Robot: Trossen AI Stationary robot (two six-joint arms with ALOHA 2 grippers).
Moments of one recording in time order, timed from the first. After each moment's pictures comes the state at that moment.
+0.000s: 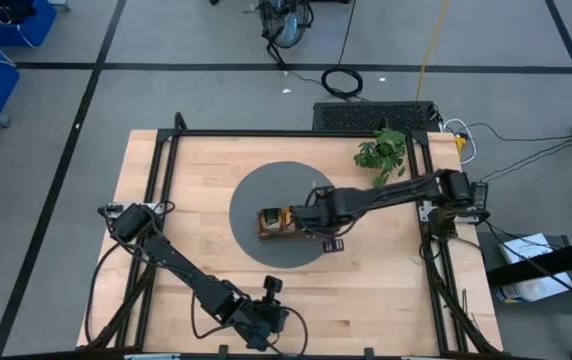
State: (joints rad) left arm -0.66 2.02 1.36 -0.18 -0.44 -0.12; right arm 0.10 1.85 1.50 -1.16 0.23 -0.04
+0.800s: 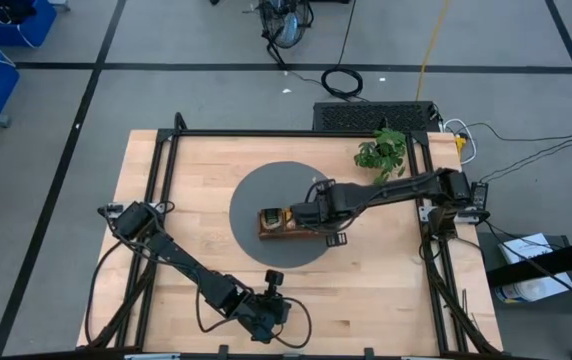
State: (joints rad) left arm -0.62 2.02 1.33 -0.16 -0.44 -0.13; right arm 0.09 1.86 1.58 -1.29 0.31 -0.09
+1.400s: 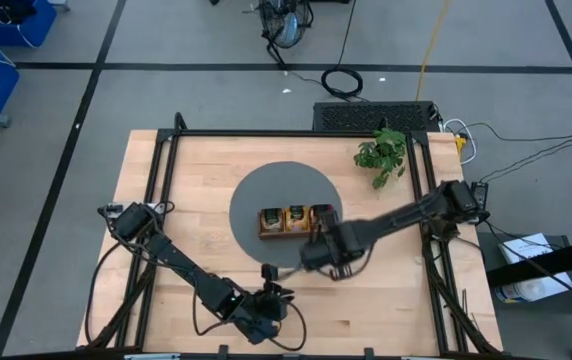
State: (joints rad) left arm -0.64 2.02 1.33 -0.11 -0.72 -0.13; right arm 0.33 1.86 1.54 -1.21 0.29 0.07
